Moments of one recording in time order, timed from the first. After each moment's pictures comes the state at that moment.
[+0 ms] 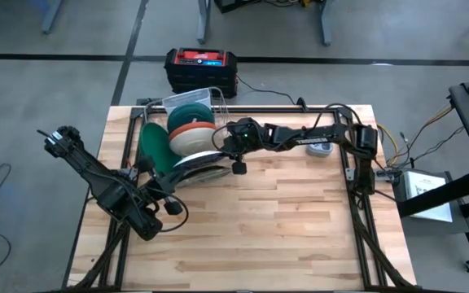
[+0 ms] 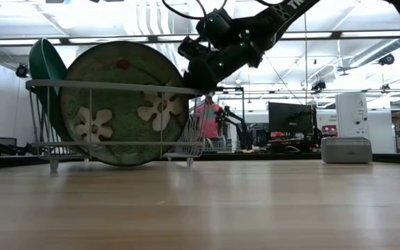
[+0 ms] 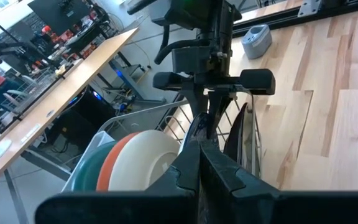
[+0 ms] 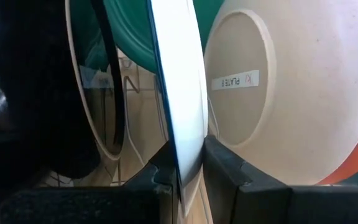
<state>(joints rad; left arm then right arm) -0.71 1.27 1.16 -1.18 -1.22 -0.77 -0.23 1.93 1.34 0.02 -0.22 -0.36</state>
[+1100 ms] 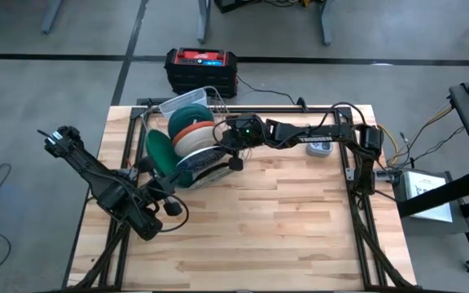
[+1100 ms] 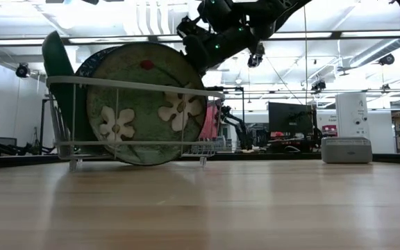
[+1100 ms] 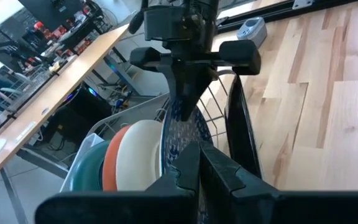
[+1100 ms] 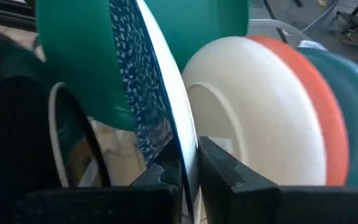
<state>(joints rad) -0.71 1.27 1.16 -1.19 -1.19 -0.76 -0.22 1.89 1.40 0.03 -0.20 -0.31</state>
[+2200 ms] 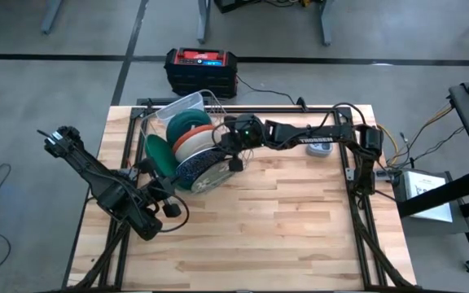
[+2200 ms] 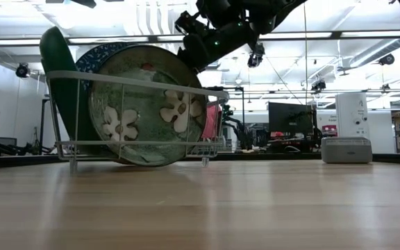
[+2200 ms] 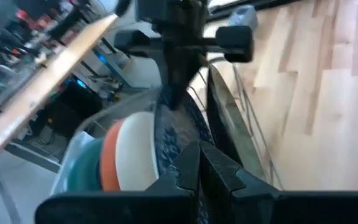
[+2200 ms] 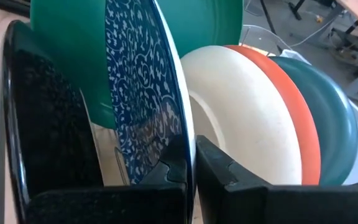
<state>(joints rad) -0.71 1.27 1.16 -1.20 -1.12 -0.77 -0.20 1.90 1.41 0.00 -0.17 -0.40</state>
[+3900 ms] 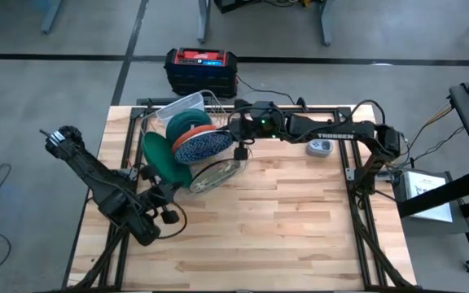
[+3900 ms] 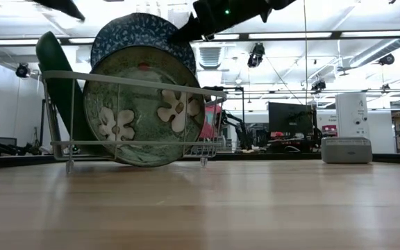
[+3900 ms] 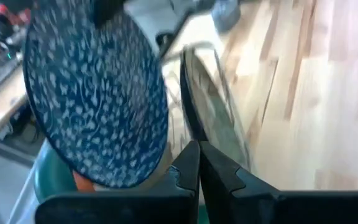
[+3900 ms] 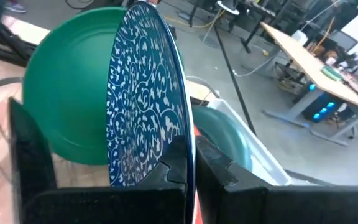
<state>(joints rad) -0.78 1.27 1.09 -1.16 -1.11 -0.84 -0.21 1.73 1.43 0.00 -0.08 -0.45</state>
